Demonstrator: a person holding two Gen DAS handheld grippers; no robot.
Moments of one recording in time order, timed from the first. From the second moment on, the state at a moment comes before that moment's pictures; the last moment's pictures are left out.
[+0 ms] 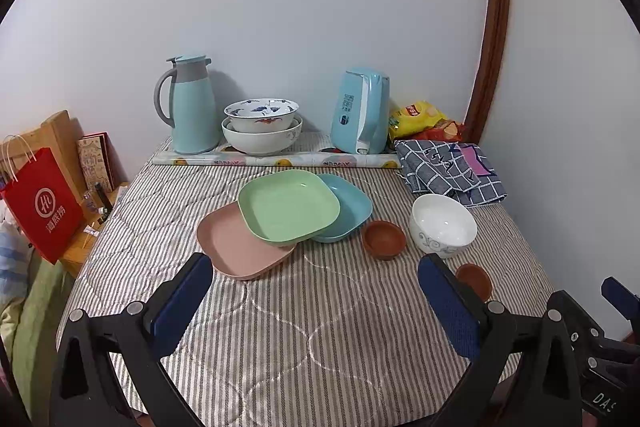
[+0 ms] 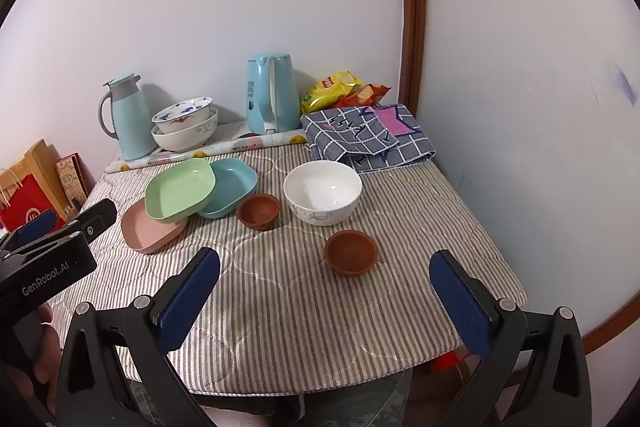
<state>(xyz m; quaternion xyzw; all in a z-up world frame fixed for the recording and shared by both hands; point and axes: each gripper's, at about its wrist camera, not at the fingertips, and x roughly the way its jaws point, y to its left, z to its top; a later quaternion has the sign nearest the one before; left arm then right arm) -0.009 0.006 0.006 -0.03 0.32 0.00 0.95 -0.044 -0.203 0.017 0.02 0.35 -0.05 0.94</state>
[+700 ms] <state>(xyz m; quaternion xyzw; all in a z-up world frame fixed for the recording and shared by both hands) -0.009 0.006 0.005 -0.03 0.31 0.01 0.95 -0.047 -0.201 0.018 0.03 0.35 -0.04 0.94</state>
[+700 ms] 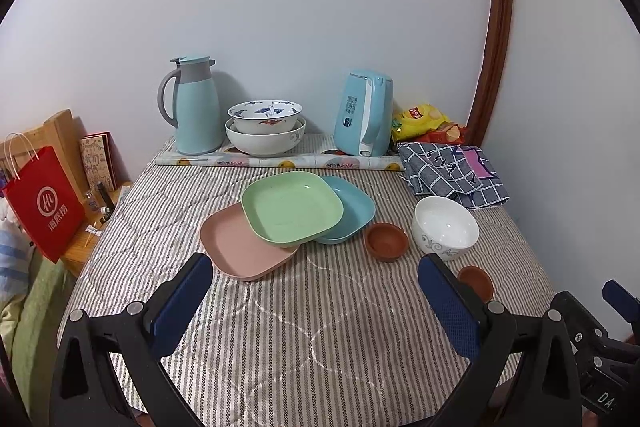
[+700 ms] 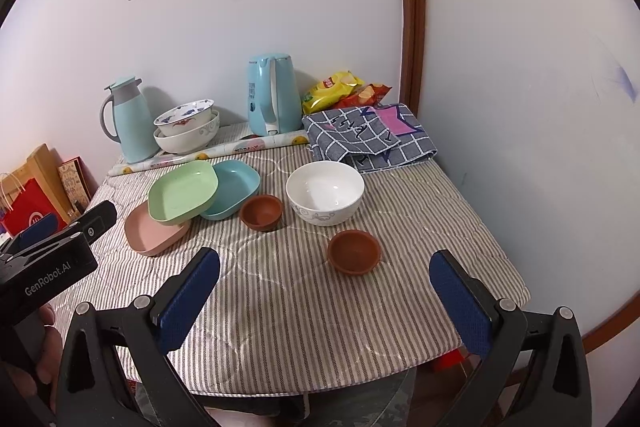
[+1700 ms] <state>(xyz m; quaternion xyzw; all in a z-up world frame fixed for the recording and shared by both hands) -0.011 0.004 0.005 -0.03 0.31 0.01 0.95 -0.048 -0.201 0.019 0.04 0.35 -0.04 0.94</state>
